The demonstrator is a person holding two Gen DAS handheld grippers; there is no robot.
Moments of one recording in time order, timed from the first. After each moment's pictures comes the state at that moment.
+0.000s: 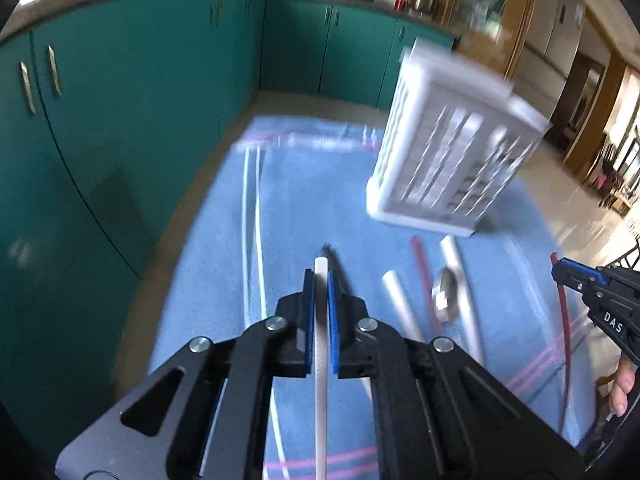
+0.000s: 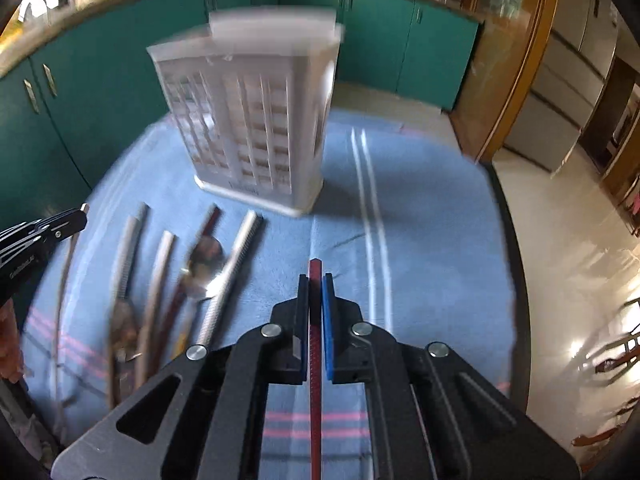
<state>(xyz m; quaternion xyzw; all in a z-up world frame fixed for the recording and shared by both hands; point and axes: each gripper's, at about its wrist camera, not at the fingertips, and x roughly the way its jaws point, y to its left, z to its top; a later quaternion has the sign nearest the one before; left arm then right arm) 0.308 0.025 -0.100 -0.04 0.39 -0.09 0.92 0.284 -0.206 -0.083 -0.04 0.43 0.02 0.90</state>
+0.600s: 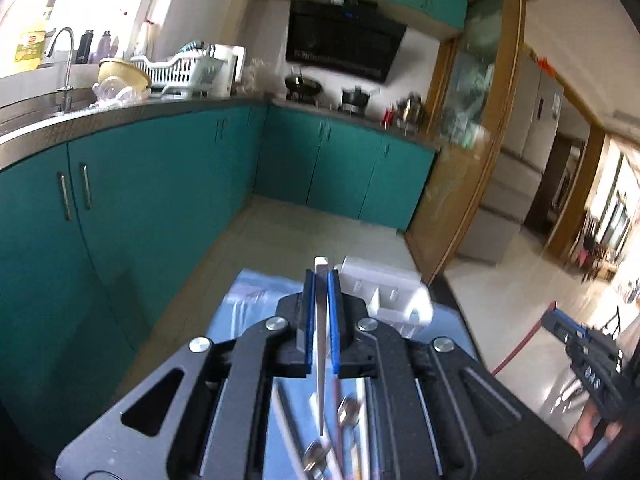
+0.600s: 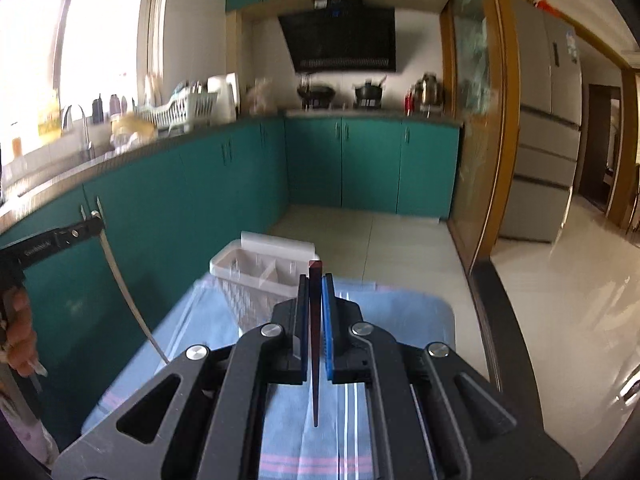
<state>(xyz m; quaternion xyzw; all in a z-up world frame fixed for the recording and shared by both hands) 0.277 0.016 0.078 -0.11 0.21 -0.09 0.97 0.227 -0.241 0.076 0.01 0.22 0.05 0.98</state>
